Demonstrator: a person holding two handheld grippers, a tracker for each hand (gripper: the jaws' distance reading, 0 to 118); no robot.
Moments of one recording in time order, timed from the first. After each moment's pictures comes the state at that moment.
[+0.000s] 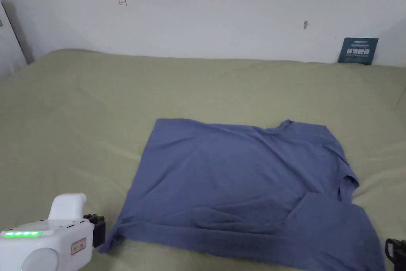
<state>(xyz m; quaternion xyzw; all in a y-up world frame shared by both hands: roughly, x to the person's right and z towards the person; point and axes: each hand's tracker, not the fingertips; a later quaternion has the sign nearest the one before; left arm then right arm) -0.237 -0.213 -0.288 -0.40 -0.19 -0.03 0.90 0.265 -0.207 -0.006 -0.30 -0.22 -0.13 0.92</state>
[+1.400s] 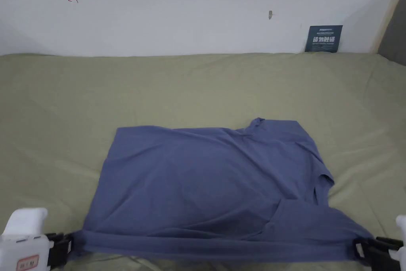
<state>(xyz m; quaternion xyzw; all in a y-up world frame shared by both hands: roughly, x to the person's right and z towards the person) -0.189 -0.195 -0.353 -0.45 -0.24 -0.08 0.86 0.321 -0.215 -0.043 -0.38 -0.14 -0.14 0.90</state>
